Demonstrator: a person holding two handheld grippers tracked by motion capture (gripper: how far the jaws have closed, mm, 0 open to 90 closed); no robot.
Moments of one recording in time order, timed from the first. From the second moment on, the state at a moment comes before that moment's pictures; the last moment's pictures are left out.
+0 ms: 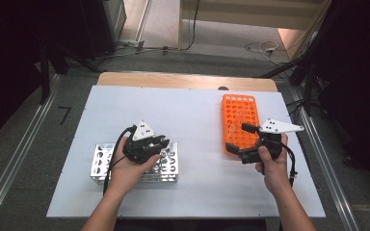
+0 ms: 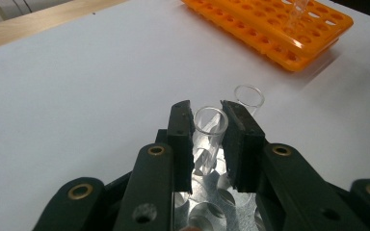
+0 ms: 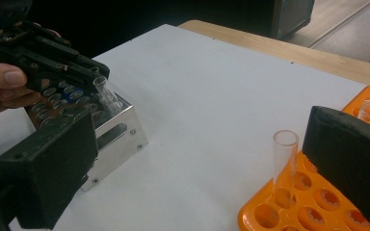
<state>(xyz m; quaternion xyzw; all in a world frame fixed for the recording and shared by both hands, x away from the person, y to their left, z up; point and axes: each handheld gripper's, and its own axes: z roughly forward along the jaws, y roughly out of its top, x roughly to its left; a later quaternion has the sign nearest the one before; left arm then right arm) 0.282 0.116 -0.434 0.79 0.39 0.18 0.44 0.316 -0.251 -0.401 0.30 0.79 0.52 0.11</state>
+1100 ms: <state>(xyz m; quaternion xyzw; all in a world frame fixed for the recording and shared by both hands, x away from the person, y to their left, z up) 0.269 0.133 -0.408 0.73 0.38 0.15 0.55 0.351 -0.295 -0.399 0.35 0.77 0.52 0.15</state>
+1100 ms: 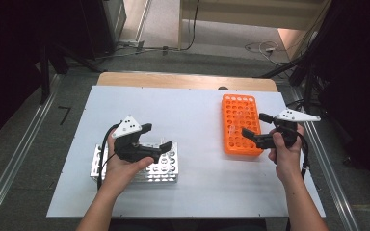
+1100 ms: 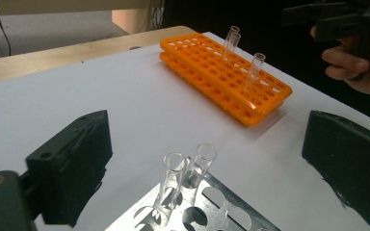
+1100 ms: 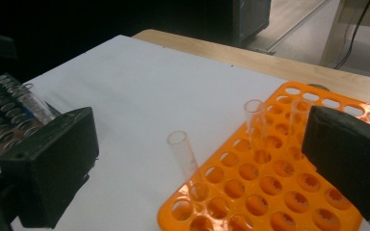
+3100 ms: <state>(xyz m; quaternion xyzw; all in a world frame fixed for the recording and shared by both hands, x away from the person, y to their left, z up) 0.267 0.127 -0.415 0.74 0.36 0.13 0.55 0.439 -0.290 -0.461 0.41 0.79 0.41 0.19</state>
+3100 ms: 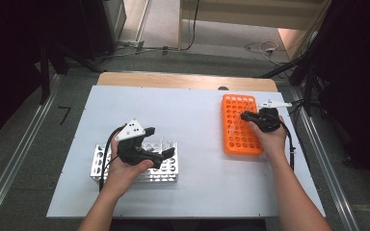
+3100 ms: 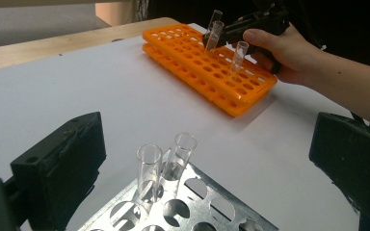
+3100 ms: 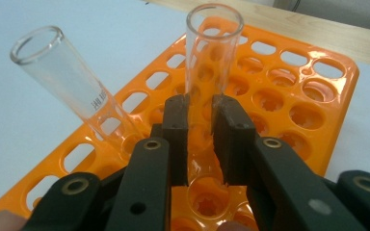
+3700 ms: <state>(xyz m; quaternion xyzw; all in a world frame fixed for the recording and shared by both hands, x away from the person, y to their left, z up) 0.267 0.123 -0.415 0.75 0.36 0.13 0.54 0.423 -0.301 -0.430 0.40 0.77 0.45 0.20</state>
